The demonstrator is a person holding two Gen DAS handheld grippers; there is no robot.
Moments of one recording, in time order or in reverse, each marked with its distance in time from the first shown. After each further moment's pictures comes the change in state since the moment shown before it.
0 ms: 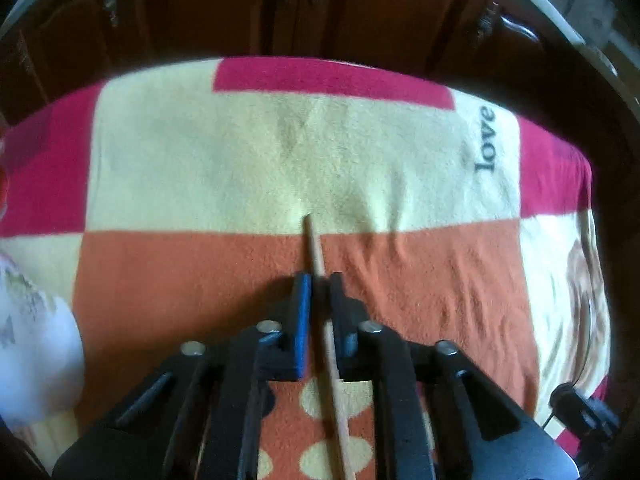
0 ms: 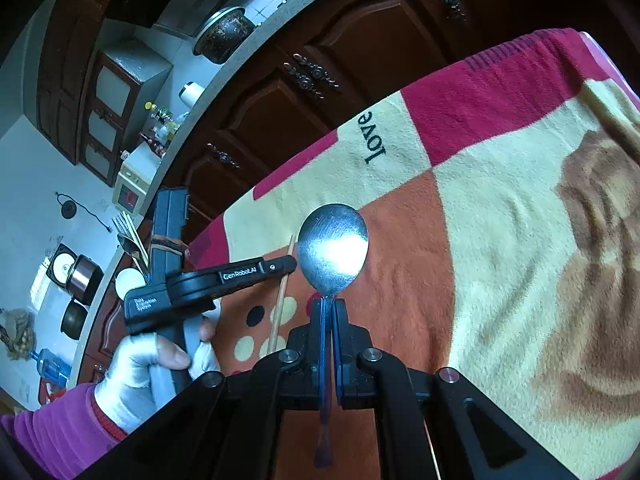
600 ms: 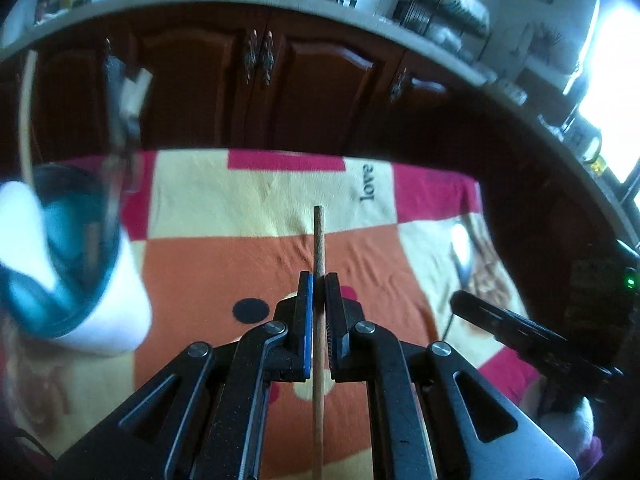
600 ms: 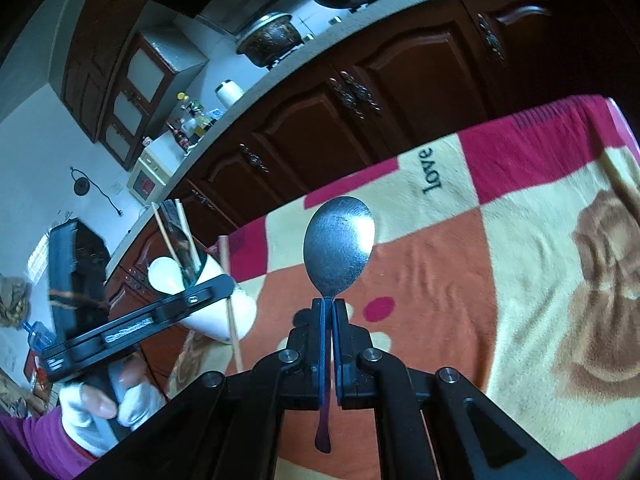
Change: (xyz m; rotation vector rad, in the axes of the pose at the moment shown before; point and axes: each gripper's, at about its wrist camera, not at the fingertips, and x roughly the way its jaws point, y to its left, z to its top) left arm -0.167 0.023 -0.058 0.063 -0.238 -0.220; right arm -0.026 0.071 -0.005 -0.128 -0.057 0.004
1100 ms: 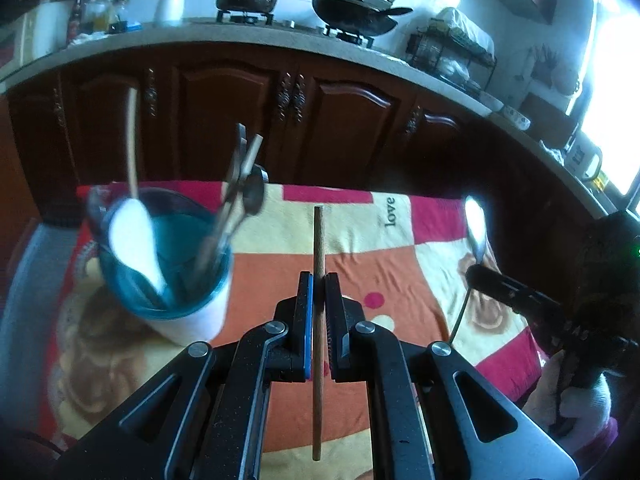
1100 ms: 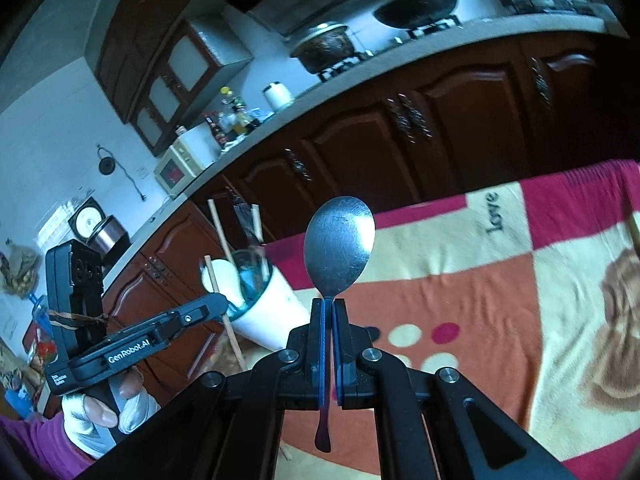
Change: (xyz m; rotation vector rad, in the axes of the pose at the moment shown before) left arm -0.083 0.031 -0.009 -0.008 -0.104 0.069; right arm -0.009 0.082 0.015 -0.123 -0.030 0.054
